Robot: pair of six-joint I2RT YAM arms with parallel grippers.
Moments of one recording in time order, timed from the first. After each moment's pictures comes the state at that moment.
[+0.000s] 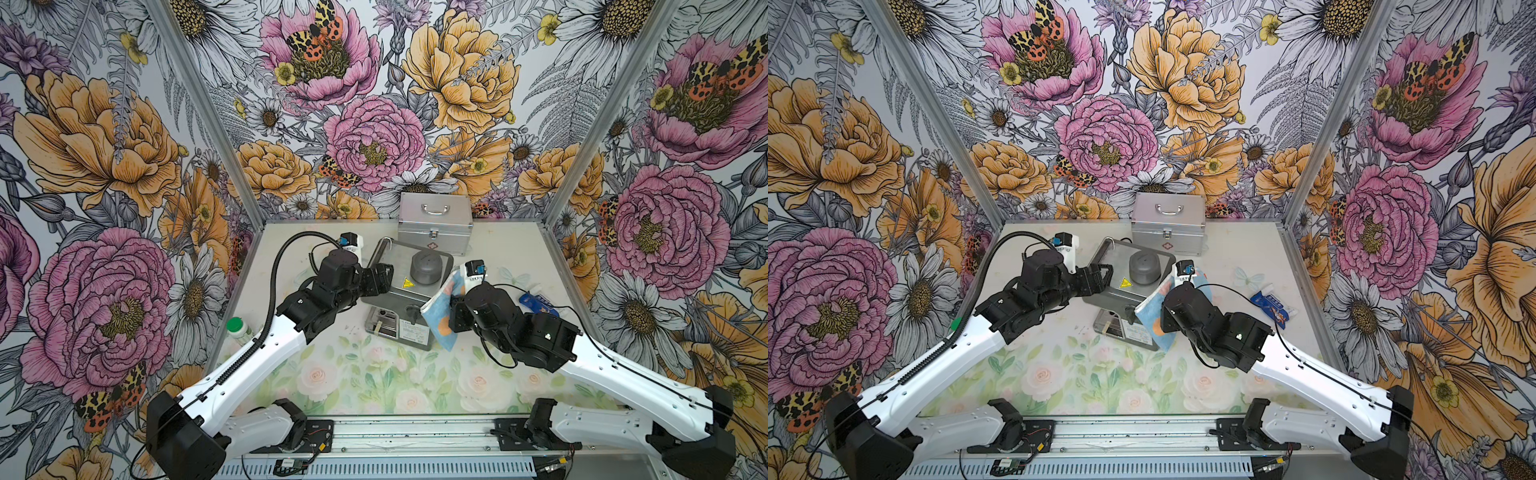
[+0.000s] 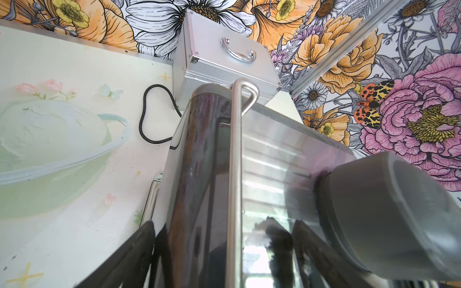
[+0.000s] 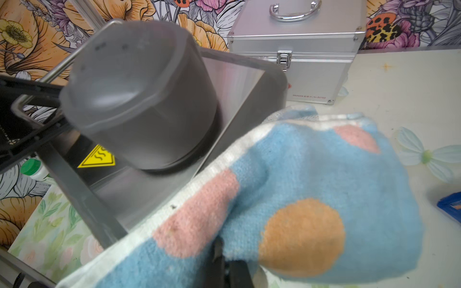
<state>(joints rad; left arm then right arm) -0.64 1.14 1.03 -0.41 -0.06 -0.59 0.93 1.06 1.07 -0.70 0.42 0.62</state>
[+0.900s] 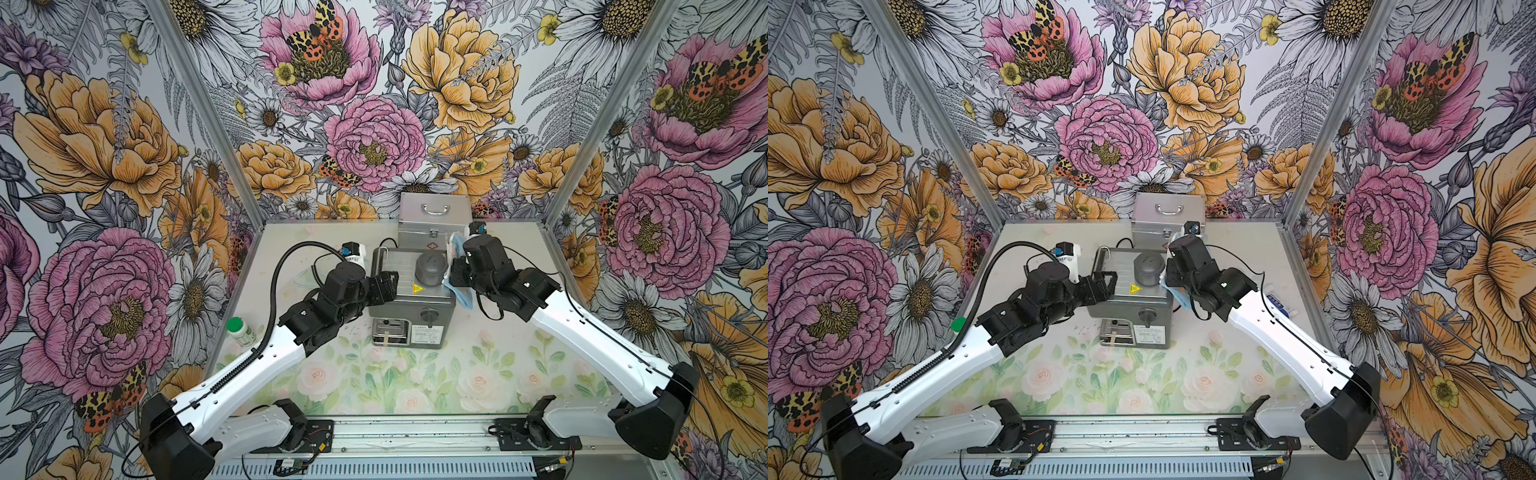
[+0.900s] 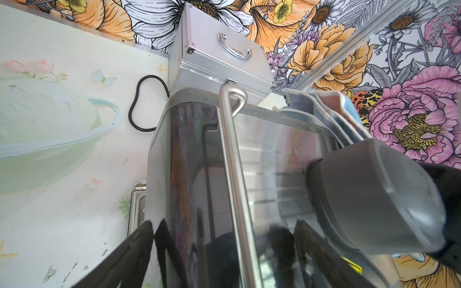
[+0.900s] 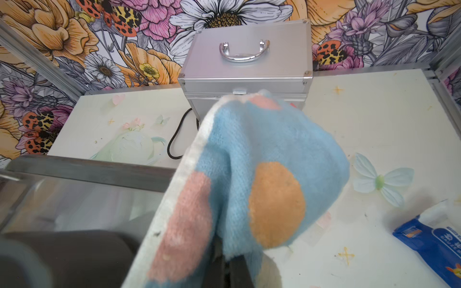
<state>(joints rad) -0.74 1.09 0.98 -0.39 -0.15 -0.70 0.68 1.28 1.31 -0.70 0.32 0.49</state>
